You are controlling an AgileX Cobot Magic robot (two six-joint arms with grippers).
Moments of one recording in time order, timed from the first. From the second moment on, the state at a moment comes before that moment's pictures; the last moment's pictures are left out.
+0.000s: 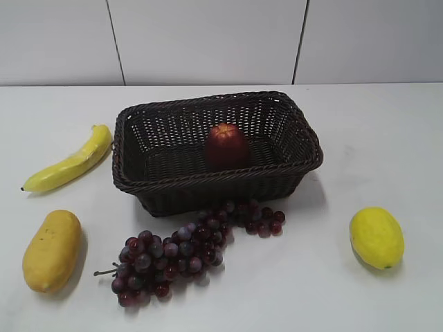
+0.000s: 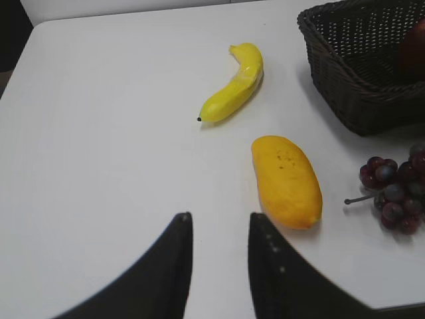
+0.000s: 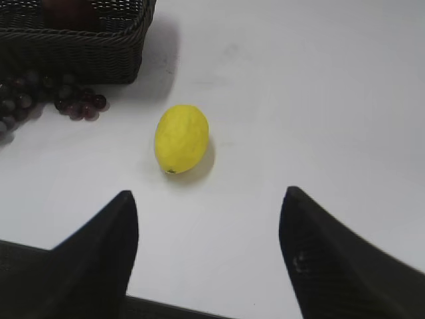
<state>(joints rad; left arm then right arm) -0.06 0.00 -0.48 -0.16 1.09 0.15 0.21 0.07 -0.50 0.01 1.04 -0.02</state>
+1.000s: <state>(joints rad) -0.06 0.00 -0.48 -0.16 1.09 0.15 0.02 0.00 -0.50 0.01 1.04 -0.02</state>
